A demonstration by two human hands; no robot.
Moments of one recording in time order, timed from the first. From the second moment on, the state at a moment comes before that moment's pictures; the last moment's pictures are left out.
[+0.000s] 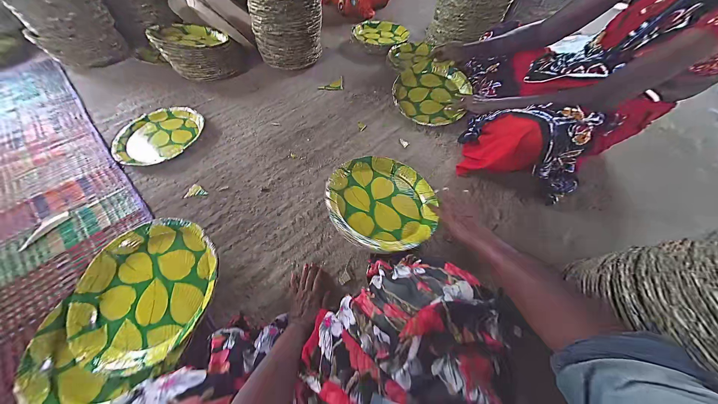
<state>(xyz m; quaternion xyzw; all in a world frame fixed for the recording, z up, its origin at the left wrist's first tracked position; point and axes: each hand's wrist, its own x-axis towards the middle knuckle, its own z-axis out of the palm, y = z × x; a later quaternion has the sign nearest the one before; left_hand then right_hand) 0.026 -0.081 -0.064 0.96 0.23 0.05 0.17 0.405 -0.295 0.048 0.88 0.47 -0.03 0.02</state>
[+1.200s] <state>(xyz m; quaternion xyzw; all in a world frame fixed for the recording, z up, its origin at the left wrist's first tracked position) -0.025 0.008 0.056 0.87 0.39 0.30 0.04 0.202 -0.129 0.074 0.63 0.77 -0.04 -0.09</state>
